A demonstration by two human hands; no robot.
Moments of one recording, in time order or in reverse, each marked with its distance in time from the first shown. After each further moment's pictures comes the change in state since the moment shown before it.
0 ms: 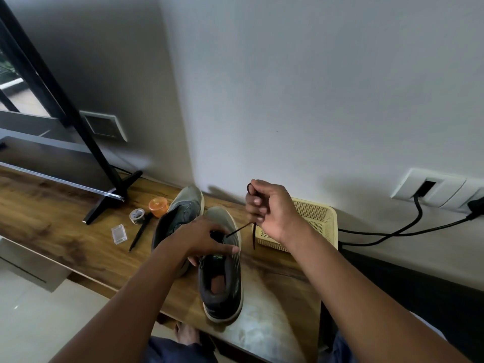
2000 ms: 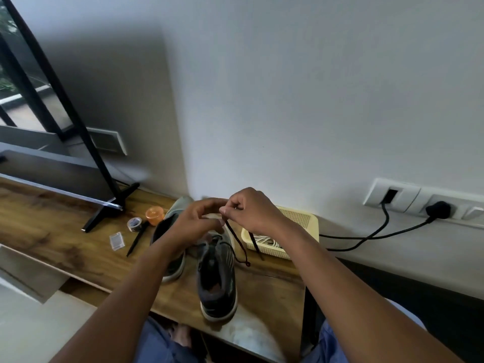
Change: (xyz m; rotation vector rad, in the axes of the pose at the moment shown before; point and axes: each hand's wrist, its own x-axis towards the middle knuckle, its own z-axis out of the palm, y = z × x) left_hand -0.058 0.042 -0.020 -0.640 0.235 0.417; right_hand -0.036 -0.015 0.022 -1.395 0.085 -0.364
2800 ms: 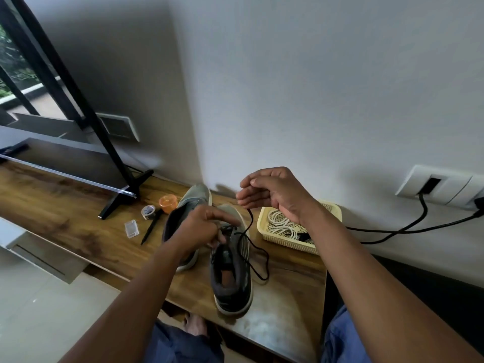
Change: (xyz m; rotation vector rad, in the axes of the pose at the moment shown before) left_hand 0.001 -0.034 -0.003 0.196 0.046 -0.298; right_hand 0.024 0.031 -0.008 0.976 -0.179 0.032
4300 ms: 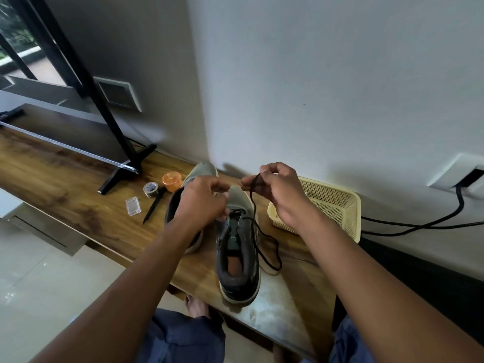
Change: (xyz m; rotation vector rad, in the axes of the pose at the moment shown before) left_hand 0.018 -0.010 -0.002 -0.011 0.298 -0.007; right_hand 0.027 0.050 0.028 0.111 0.391 0.113
